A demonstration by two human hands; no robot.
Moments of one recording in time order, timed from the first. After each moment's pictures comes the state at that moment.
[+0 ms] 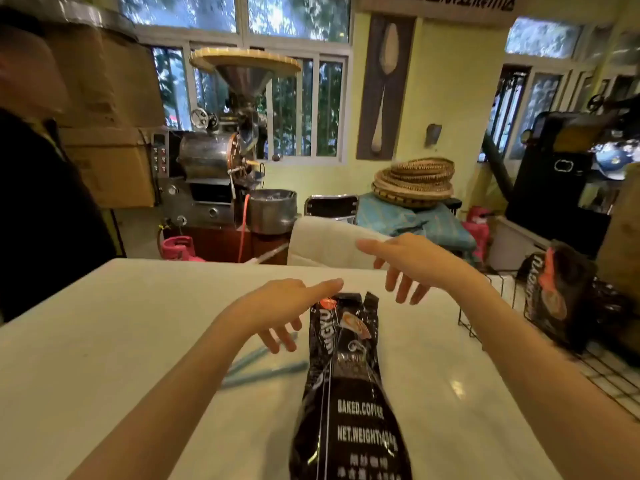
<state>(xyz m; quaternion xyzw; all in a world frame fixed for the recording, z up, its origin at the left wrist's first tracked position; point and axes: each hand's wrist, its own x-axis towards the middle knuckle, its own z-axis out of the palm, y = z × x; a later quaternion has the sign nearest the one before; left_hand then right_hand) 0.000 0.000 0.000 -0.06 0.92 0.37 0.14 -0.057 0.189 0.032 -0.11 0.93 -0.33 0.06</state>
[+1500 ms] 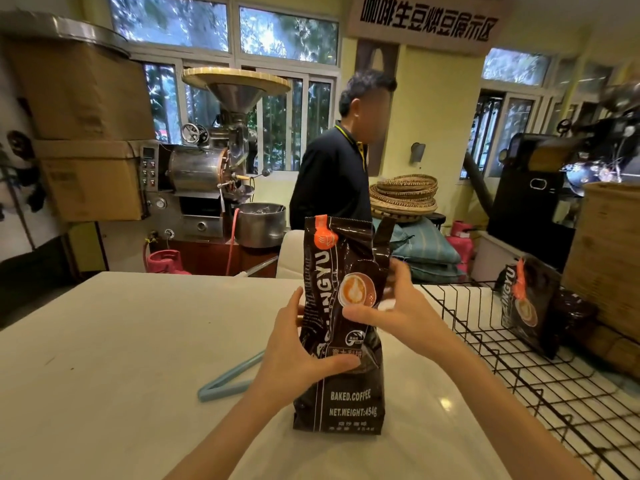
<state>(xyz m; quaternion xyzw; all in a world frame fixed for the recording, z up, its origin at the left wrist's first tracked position) 0.023 0.027 -0.068 0.07 0.83 0.53 -0.14 -0.006 0.196 -0.010 -0.18 0.86 -0.48 -0.07</state>
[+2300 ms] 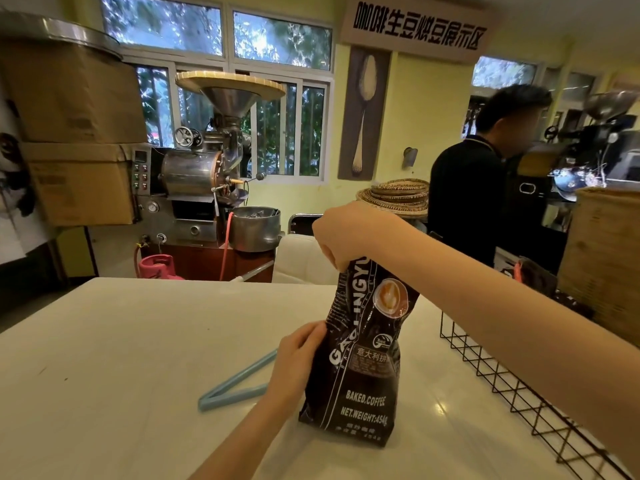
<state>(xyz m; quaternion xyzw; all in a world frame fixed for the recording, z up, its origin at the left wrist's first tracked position) 0.005 0.034 -0.086 0.04 0.70 0.71 -0.09 -0.029 0.111 0.104 -0.32 0.91 0.23 -0.09</state>
